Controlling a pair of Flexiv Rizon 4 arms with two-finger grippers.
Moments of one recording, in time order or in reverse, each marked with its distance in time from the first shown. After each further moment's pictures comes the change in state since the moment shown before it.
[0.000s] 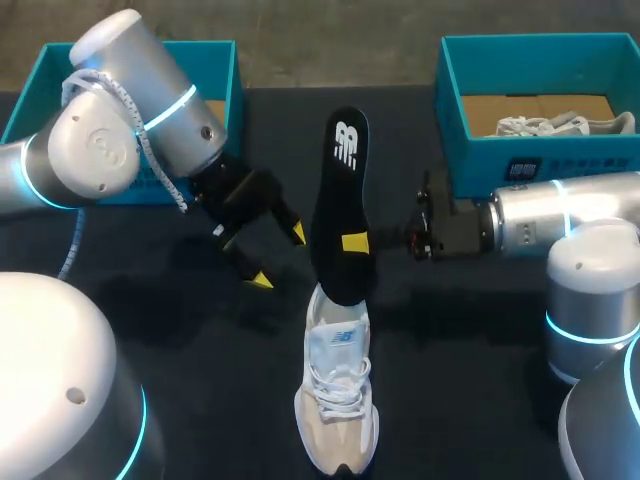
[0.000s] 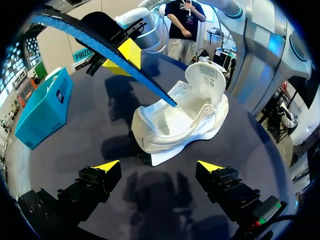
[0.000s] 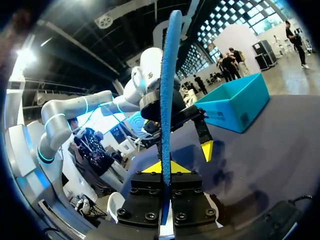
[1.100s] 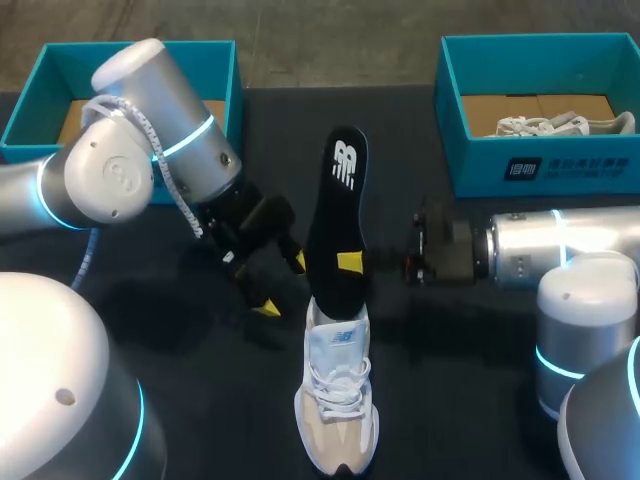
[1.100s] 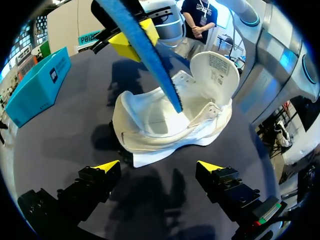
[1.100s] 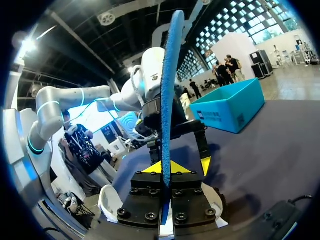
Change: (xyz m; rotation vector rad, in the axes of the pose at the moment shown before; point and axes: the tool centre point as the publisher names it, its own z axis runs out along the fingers) left arm 0.024 0.005 0.037 -0.030 0.051 -0.157; right arm 0.005 -0.024 0.009 -0.033 -0.084 -0.061
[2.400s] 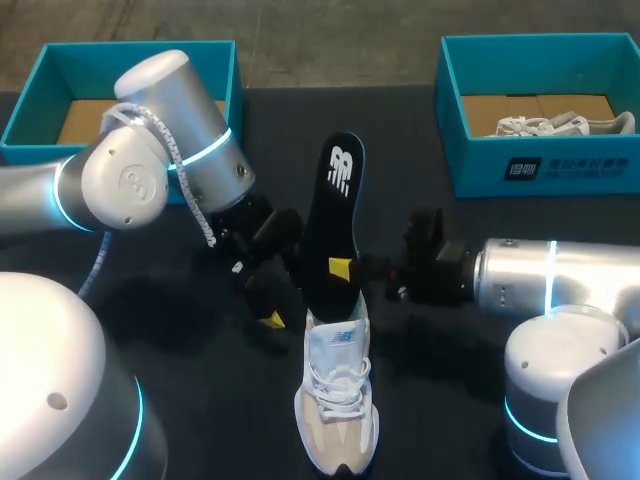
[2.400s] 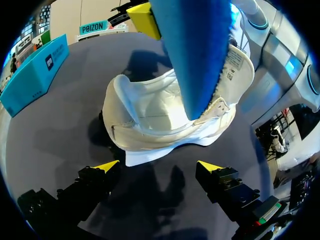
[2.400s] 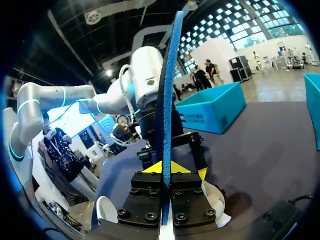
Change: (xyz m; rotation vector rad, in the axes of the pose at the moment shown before) left arm 0.005 0.007 0.021 -0.047 0.042 -0.066; right arm 0.005 -0.002 0.010 -0.038 -0.226 0.017
